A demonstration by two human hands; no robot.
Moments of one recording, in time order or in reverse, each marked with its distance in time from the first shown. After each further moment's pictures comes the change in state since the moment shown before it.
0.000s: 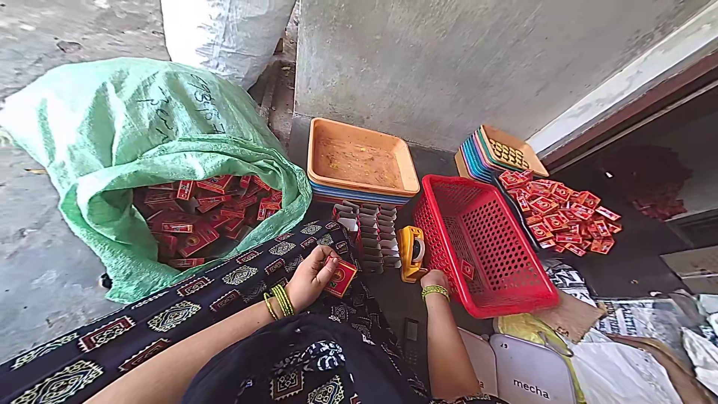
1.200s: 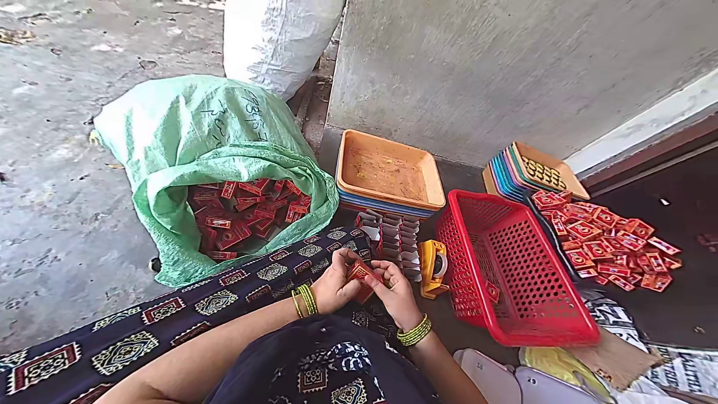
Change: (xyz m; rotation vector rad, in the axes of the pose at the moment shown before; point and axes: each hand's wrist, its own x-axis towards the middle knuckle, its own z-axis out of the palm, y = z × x) left_hand -0.004 -0.005 -0.003 0.082 -0.046 0.106; right_hand -0.183 -0.086 -0.017 1.195 -0.352 -1.082
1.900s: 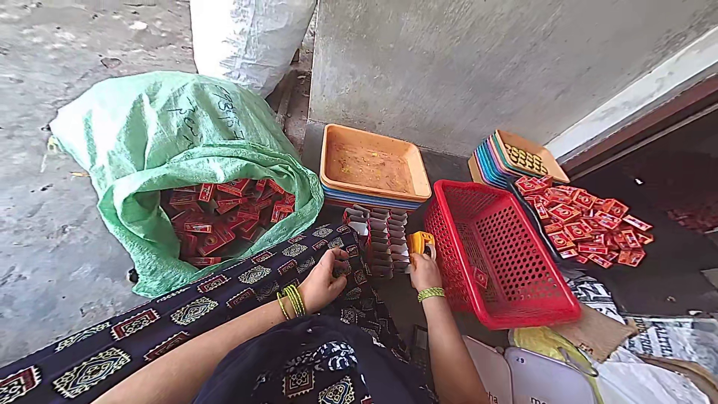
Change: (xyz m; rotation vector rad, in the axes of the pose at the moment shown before) left_hand 0.006 0.005 0.001 0.030 -0.089 -0.315; right_hand 0.041 0.091 -0.139 -1.209 0.125 0.304
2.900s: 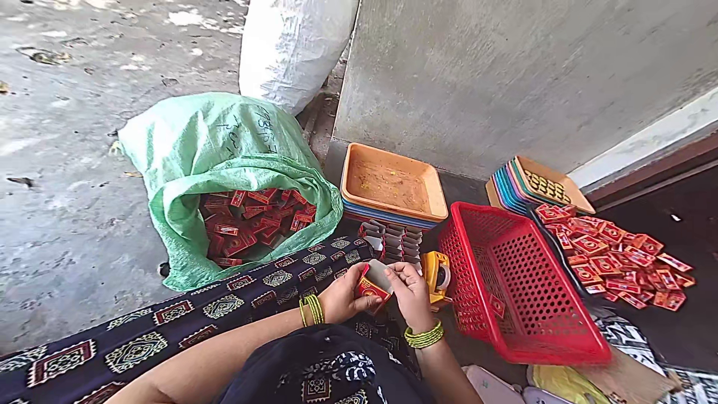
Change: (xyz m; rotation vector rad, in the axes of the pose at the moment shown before) left_hand -0.006 0.017 0.002 0.128 -0.013 0.162; right_hand -0.075 -0.140 -0.062 1.072 0.152 -0.376
